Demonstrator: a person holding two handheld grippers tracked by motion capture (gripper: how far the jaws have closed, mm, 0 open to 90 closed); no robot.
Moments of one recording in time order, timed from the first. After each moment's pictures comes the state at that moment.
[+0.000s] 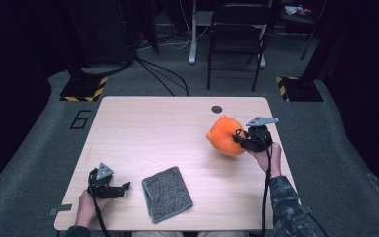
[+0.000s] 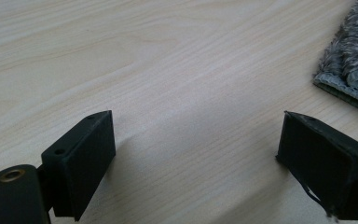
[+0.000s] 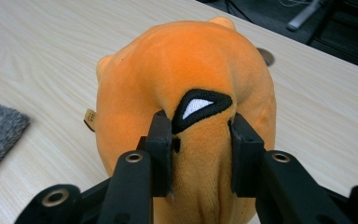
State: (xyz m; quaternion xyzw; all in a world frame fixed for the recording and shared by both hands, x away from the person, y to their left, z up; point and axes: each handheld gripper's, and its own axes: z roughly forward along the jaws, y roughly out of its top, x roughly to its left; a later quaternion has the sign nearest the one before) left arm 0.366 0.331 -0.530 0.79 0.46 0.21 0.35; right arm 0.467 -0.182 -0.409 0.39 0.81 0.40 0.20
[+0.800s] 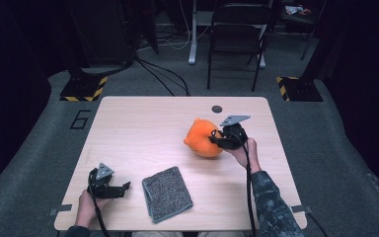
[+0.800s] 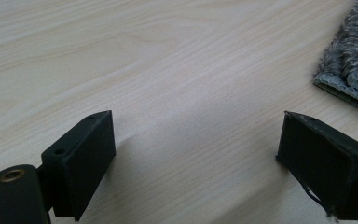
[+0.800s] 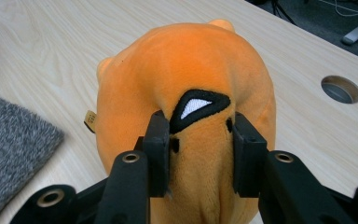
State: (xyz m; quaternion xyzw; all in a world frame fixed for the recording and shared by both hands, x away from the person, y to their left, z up) left arm 0.366 0.331 -0.530 0.79 0.46 0.21 0.35; right arm 0.492 -0.118 -0.426 0.32 0.84 0.41 0.16
